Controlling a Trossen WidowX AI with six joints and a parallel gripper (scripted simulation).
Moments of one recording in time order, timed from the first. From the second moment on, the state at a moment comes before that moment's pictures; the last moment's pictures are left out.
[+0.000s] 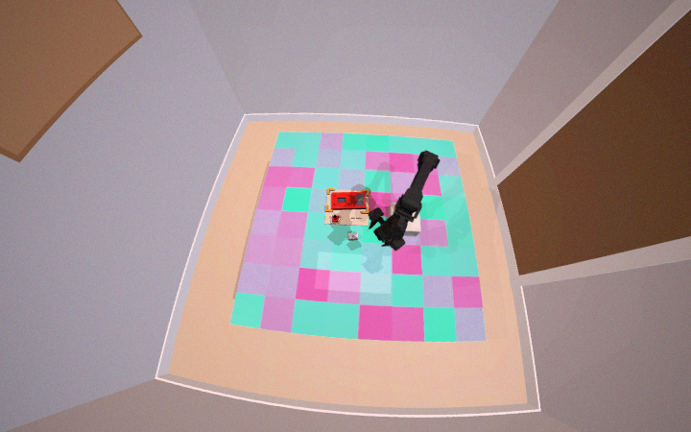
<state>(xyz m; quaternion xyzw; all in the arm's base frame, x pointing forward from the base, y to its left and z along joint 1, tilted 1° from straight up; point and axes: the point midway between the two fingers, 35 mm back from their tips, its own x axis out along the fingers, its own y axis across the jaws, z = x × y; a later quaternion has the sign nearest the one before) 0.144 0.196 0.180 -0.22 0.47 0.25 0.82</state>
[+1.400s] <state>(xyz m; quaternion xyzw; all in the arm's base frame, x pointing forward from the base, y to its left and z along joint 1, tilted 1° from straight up) 0.222 0.168 0.104 0.25 0.61 -0.20 0.73</state>
